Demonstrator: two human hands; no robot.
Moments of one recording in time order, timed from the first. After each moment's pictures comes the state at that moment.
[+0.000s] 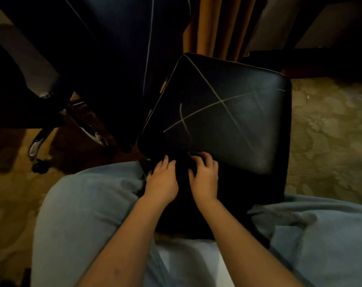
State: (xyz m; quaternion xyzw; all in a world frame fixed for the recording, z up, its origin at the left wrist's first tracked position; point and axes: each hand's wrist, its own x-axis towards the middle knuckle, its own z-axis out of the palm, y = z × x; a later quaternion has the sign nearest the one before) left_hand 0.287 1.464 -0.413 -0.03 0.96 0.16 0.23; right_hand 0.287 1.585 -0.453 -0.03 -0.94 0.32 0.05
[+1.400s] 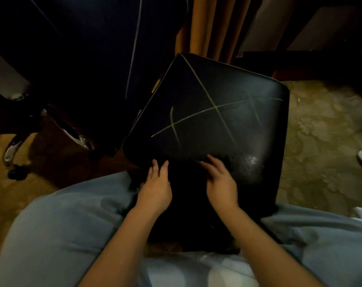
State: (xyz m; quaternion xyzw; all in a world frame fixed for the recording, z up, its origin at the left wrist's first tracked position) left_hand 0.265 1.469 -0.434 -0.05 0.94 0.23 0.25; right_hand 0.266 1.651 -0.466 0.00 -0.94 0.34 0.04
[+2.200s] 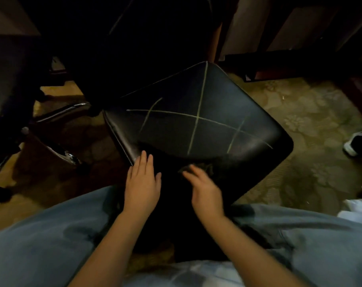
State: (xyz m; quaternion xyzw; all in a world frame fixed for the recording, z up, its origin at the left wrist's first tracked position) left_hand 0.237 1.478 -0.431 -0.01 0.99 0.15 0.06; right_hand 0.266 1.651 -0.473 0.03 -0.94 0.32 0.06
